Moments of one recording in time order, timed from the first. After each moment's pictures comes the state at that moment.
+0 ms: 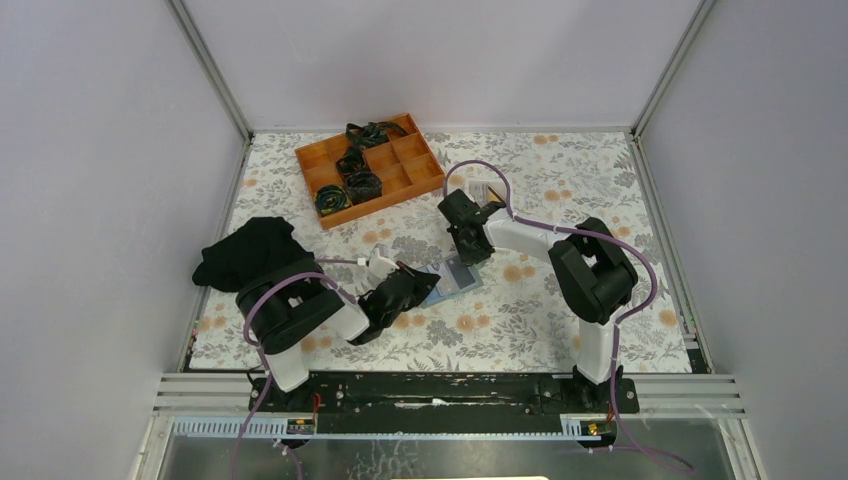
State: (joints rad) left arm -0.88 1.77 0.39 0.90 -0.38 -1.42; right arm 0.69 1.94 1.29 -0.61 0.21 0.31
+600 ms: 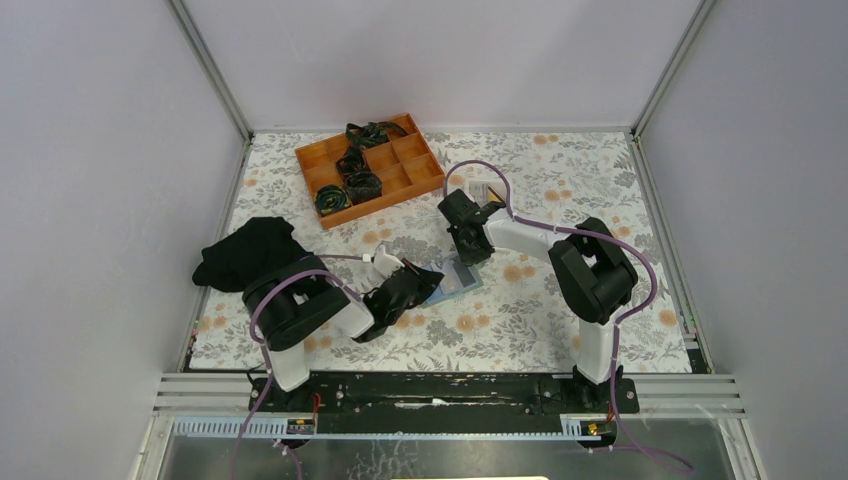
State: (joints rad) left arm -0.89 1.80 0.43 0.90 -0.38 -1.35; right arm 0.69 1.94 1.29 -0.61 0.21 0.31
